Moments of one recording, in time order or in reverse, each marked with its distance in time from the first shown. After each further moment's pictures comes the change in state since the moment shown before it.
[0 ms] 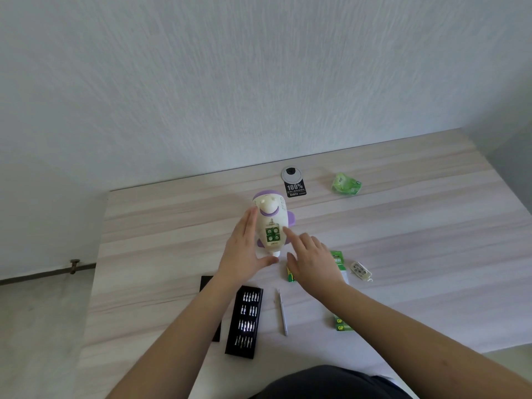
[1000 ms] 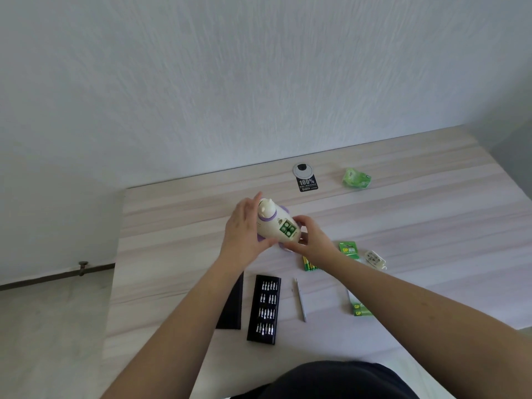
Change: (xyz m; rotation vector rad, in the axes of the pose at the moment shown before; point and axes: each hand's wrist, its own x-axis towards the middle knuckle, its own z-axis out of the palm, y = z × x) left_hand -0.012 -0.017 -0.044 0.104 0.150 0.067; right_hand 0.025 -0.016 0.022 0.927 -0.224 0.399
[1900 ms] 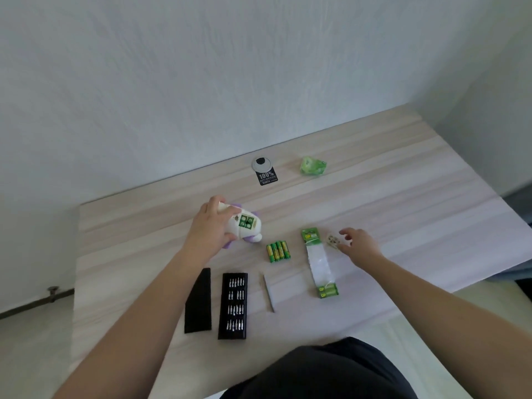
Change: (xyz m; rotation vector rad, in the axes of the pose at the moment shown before) left_hand 0.022 0.022 0.004 0.256 -0.287 0.049; right_hand -0.064 0.112 -0.148 -0.598 0.232 0.401
